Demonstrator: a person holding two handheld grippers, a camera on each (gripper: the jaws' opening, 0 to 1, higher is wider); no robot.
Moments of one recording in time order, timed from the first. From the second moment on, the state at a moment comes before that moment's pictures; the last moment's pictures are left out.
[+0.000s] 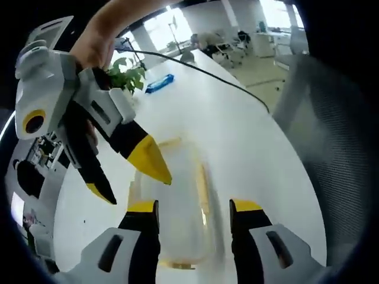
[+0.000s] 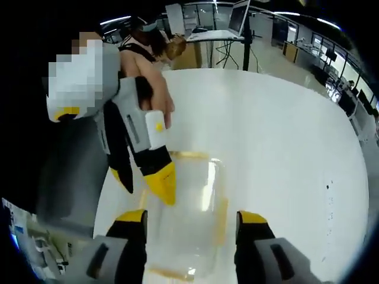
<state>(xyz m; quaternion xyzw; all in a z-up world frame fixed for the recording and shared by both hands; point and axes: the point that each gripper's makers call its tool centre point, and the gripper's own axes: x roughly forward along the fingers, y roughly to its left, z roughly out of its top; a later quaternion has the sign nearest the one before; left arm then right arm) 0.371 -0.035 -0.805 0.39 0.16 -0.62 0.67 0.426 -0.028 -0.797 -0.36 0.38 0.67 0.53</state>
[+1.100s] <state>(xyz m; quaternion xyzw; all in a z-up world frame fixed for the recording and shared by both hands) 0.417 -0.024 -0.795 0.33 0.23 -0.60 0.69 0.396 -0.037 -0.793 -0.34 0.38 0.61 0.61</state>
